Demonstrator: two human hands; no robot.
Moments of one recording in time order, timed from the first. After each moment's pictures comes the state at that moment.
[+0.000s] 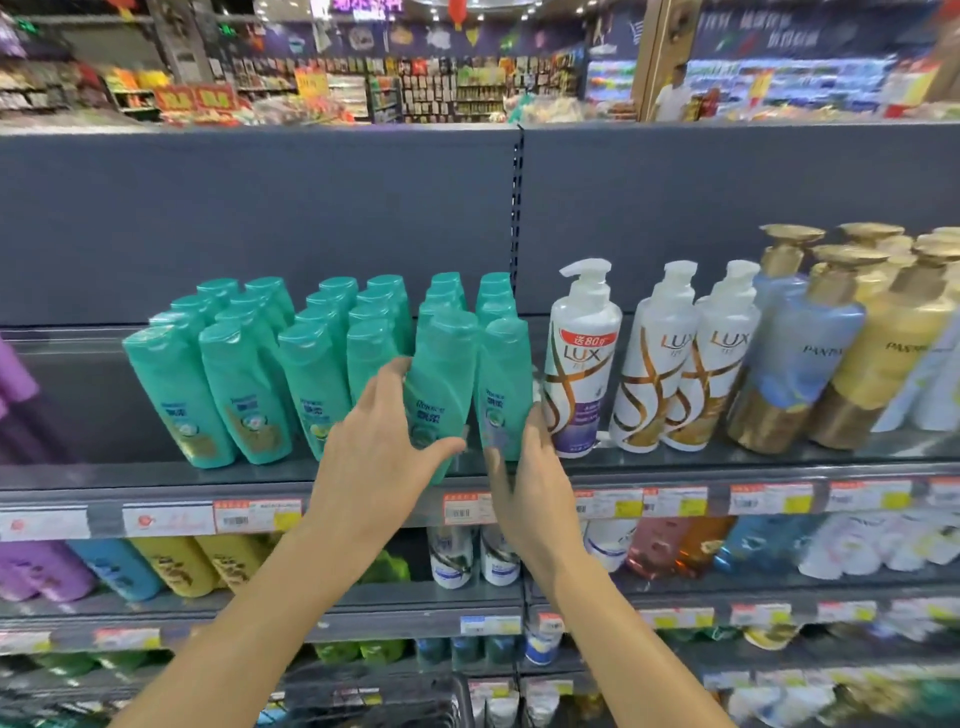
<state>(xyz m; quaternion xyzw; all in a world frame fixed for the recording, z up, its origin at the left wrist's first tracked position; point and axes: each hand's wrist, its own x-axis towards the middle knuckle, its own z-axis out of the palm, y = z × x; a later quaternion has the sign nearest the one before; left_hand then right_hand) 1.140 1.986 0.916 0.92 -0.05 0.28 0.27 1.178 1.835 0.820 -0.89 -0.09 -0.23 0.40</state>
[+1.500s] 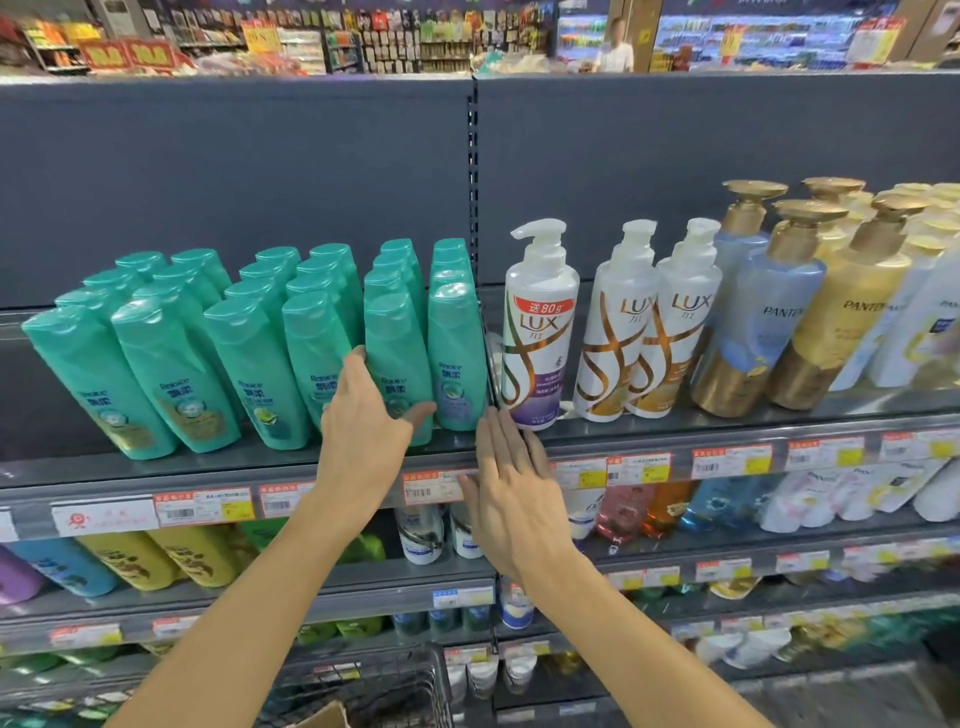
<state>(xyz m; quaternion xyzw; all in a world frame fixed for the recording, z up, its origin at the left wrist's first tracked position) 1.194 1.966 0.868 0.89 0.02 0.25 0.37 1.168 1.810 0.787 -0.97 -0.13 -0.21 0.06</state>
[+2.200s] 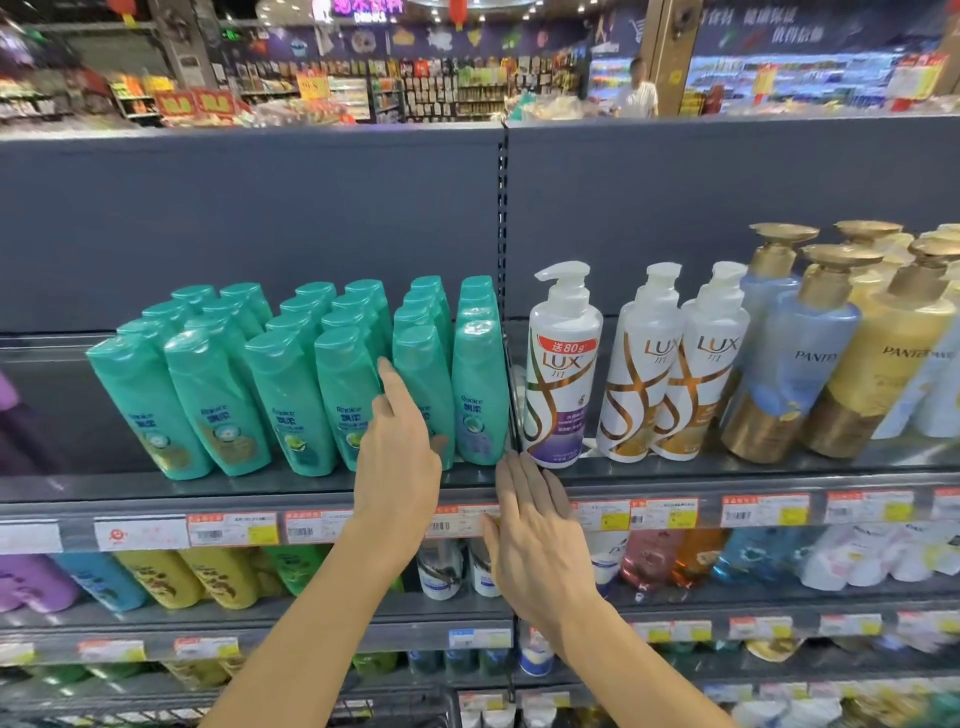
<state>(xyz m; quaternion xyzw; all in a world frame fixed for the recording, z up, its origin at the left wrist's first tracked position) 1.190 1.949 0.874 0.94 0.06 0.26 0.21 1.165 1.806 0.788 -0.97 -0.14 -0.21 0.04</state>
